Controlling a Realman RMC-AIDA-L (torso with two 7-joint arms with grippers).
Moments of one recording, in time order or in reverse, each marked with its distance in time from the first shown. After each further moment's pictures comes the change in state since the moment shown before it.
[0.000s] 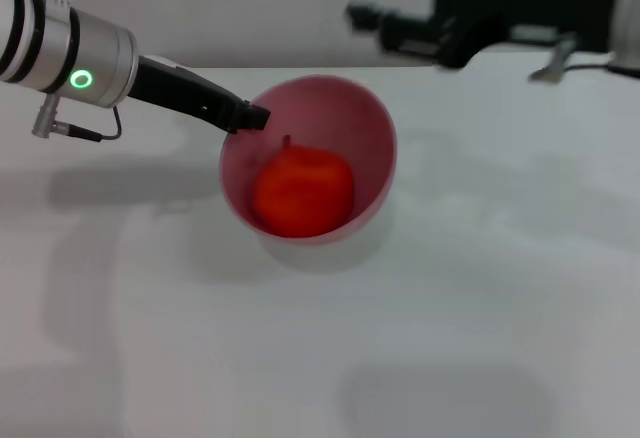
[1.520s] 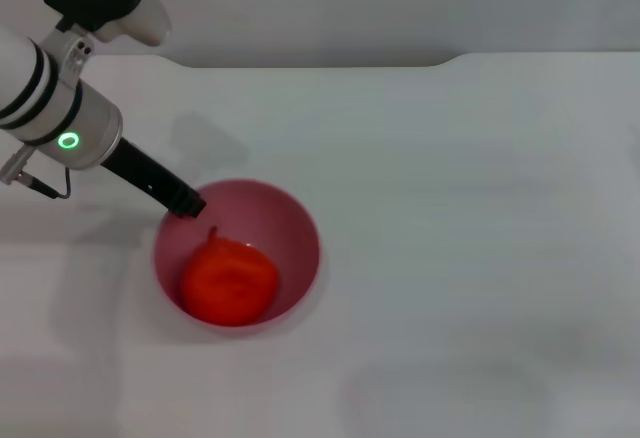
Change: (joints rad) left arm 0.000 0.015 0.181 -0.015 0.255 0.043 -0.149; right arm -0.152 -0.006 0.122 1.031 1.420 -0.319 -1.422
